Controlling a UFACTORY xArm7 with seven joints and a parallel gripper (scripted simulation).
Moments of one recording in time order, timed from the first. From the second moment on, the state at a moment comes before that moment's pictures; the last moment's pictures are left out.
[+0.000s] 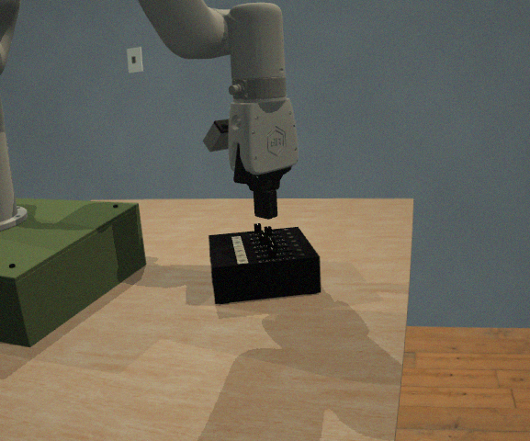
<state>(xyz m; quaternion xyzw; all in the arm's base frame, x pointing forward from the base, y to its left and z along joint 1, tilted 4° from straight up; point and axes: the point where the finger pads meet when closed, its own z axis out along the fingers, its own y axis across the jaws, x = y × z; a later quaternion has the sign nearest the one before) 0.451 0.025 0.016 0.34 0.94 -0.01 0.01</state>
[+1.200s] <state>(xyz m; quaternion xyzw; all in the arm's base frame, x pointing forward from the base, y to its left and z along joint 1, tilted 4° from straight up) 0.418 0.030 0.015 0.93 0.36 0.04 -0.01</state>
